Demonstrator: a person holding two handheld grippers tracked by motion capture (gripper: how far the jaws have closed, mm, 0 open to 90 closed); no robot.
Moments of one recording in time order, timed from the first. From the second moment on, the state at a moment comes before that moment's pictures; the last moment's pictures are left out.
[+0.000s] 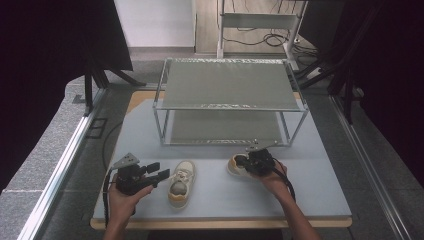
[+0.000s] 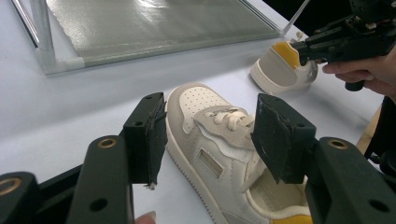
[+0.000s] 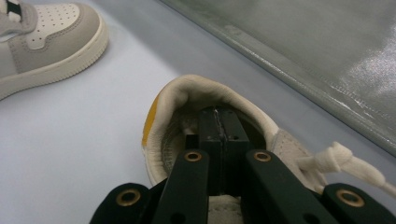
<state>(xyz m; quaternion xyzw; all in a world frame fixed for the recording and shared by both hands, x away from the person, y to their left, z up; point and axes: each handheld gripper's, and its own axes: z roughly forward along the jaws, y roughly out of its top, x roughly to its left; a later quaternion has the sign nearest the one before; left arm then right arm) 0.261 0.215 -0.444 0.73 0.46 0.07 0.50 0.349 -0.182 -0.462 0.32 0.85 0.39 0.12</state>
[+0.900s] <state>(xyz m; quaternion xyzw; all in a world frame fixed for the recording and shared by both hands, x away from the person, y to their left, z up) 0.259 0.222 -0.442 0.72 0.46 0.08 0.50 0.333 -0.190 -0.458 0.21 0.88 0.41 0.03</state>
